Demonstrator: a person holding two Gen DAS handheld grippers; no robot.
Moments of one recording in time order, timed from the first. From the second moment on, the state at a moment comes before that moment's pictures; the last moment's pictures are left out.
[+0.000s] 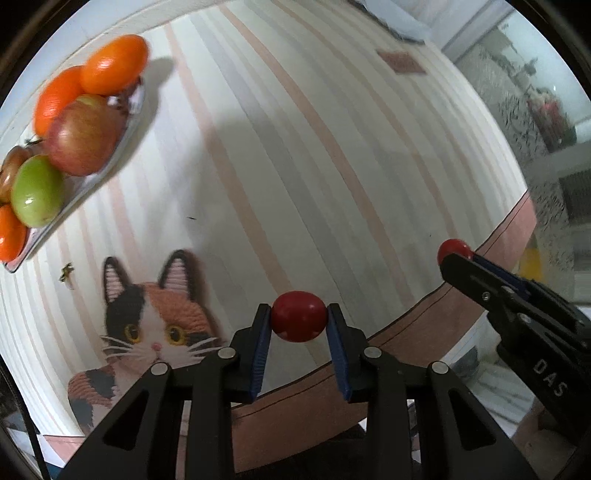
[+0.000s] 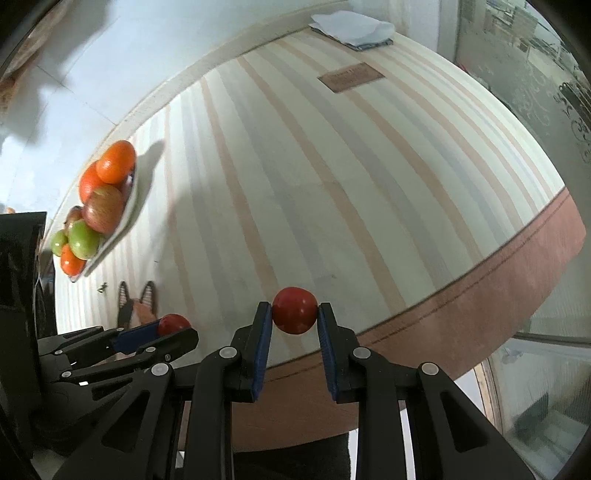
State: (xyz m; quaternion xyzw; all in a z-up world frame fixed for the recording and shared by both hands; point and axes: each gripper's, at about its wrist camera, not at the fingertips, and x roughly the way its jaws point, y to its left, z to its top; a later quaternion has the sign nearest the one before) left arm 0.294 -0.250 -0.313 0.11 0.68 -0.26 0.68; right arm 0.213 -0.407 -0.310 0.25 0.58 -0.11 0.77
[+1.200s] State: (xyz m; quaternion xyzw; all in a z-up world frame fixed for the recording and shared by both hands) left arm 0.460 0.020 -0.298 -0.24 0.68 -0.08 0.68; right arm 0.445 -0.127 -0.276 -0.01 0.58 0.25 0.78
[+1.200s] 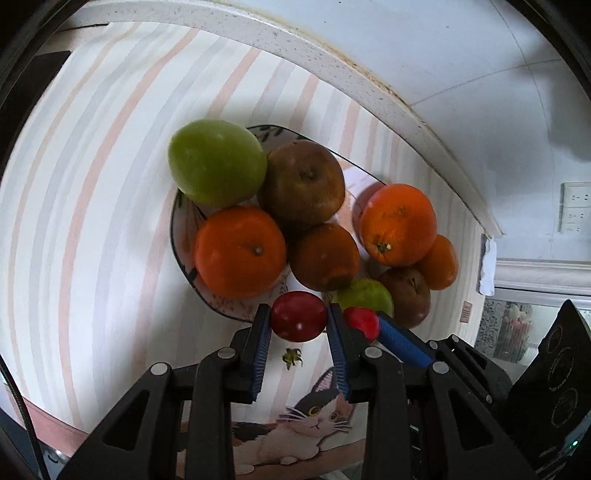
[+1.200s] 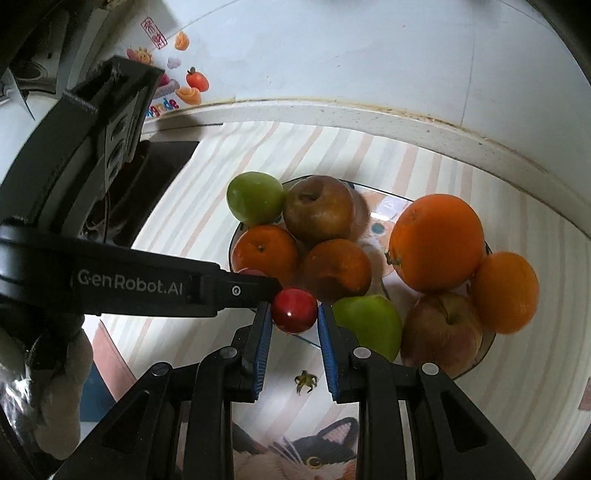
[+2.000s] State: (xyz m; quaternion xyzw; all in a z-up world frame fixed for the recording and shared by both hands) left arm 0.357 0.018 -0.279 -0.03 0.65 0.03 0.76; right arm 0.371 -0.168 -0.277 0.06 0.62 0.17 0.76
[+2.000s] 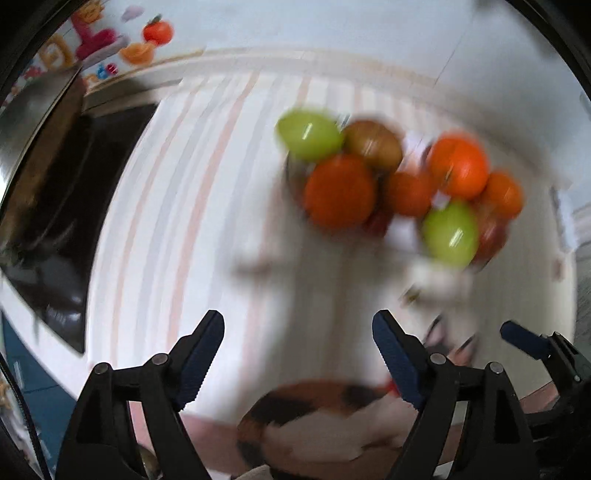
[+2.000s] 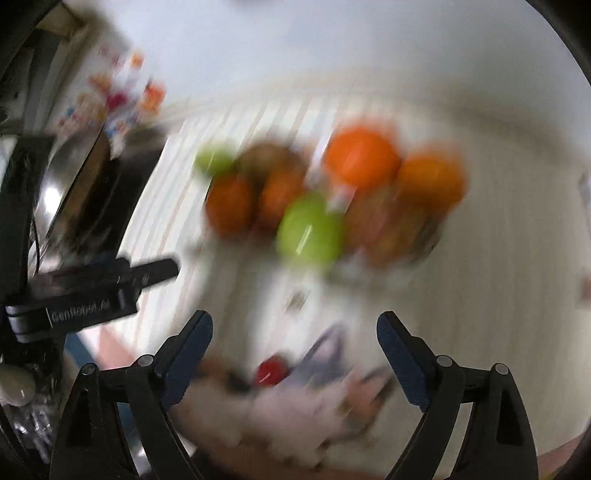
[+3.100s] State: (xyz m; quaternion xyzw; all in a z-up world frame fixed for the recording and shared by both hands) left arm 0.392 0.042 -0.309 -0.06 0.65 0.06 0.76; right arm 0.470 -0.124 -0.273 0.06 0.60 0.16 0.78
